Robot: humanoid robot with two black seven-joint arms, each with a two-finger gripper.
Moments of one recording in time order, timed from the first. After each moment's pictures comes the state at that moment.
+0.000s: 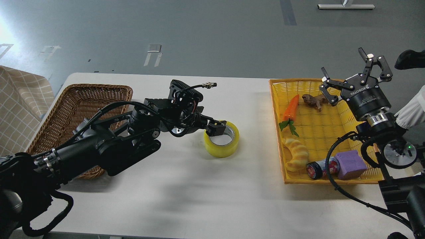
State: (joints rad) left arm -0.81 0.22 -0.54 -1.16 2.02 -0.49 0.07; right arm 0.43 -0.16 1.50 0.96 -0.15 0.49 -0.14
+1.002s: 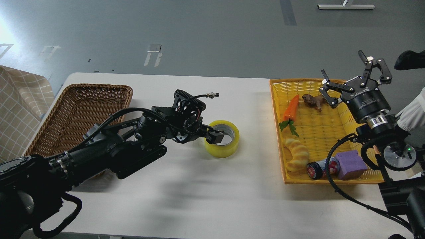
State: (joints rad) left arm -0.80 0.16 -0.50 -1.03 2.02 -0.49 0.07; right arm 0.41 -0.16 1.50 0.96 -0.15 0.49 -0.13
